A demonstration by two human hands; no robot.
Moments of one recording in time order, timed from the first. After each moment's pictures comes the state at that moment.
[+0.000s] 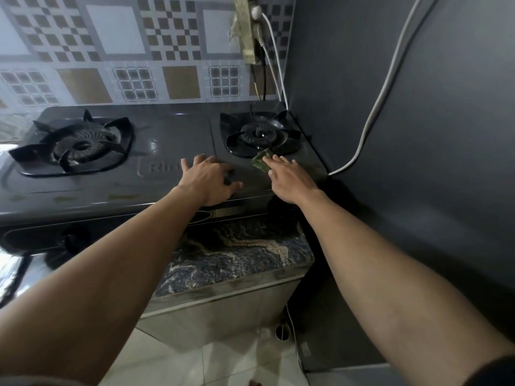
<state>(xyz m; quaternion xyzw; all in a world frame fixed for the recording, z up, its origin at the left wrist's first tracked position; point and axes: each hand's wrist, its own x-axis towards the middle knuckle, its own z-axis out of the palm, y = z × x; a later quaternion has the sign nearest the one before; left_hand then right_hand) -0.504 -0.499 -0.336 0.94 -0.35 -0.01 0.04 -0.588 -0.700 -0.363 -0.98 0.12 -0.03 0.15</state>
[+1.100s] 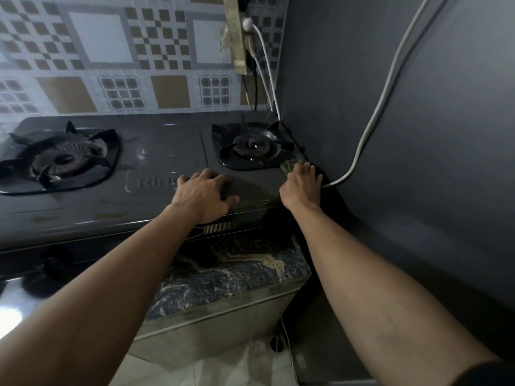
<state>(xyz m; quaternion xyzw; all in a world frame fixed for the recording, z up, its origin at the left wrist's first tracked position) -0.496 -0.502 -0.344 0.93 -0.38 0.00 0.05 -0.586 -0.711 -0.367 -0.92 0.36 -0.11 0.08</state>
